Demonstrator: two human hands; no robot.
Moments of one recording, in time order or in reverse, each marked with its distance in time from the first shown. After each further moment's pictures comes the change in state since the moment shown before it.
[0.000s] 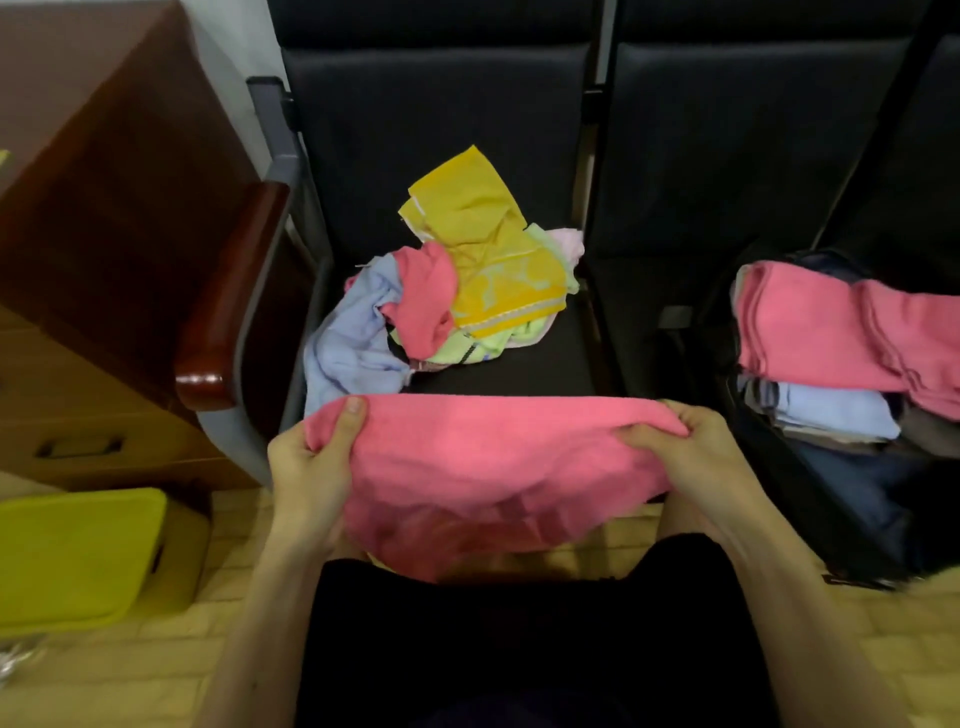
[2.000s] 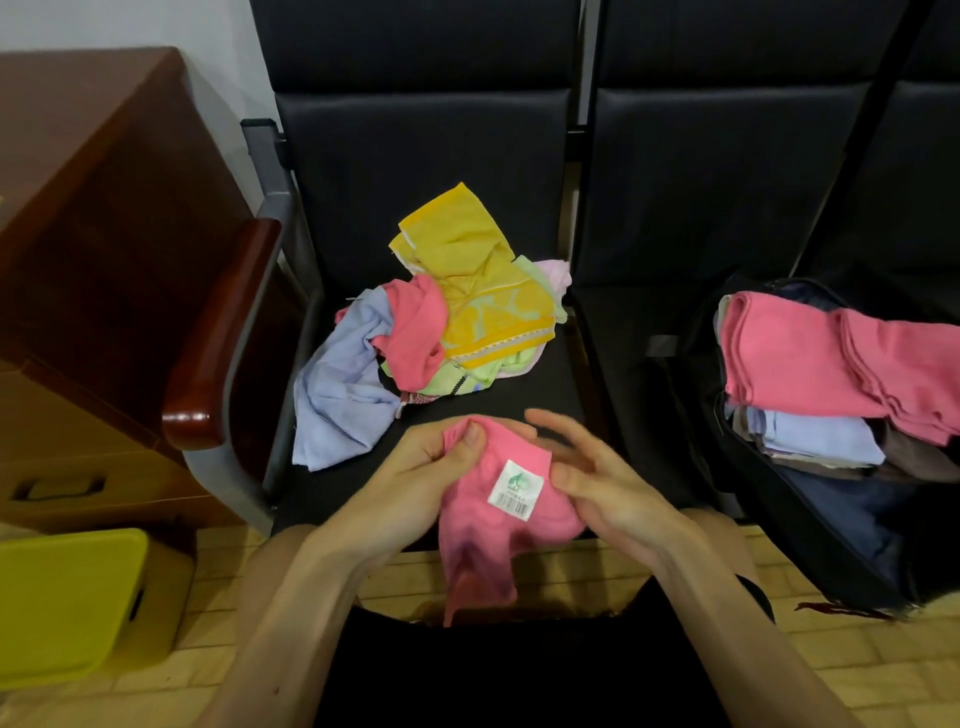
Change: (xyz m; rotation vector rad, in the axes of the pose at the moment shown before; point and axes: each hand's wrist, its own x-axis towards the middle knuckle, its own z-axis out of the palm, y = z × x) left_hand -0.036 0.063 0.056 -0.030 -0.979 -0.090; right_hand 0.006 -0.006 0.042 0.320 -0.589 0.101
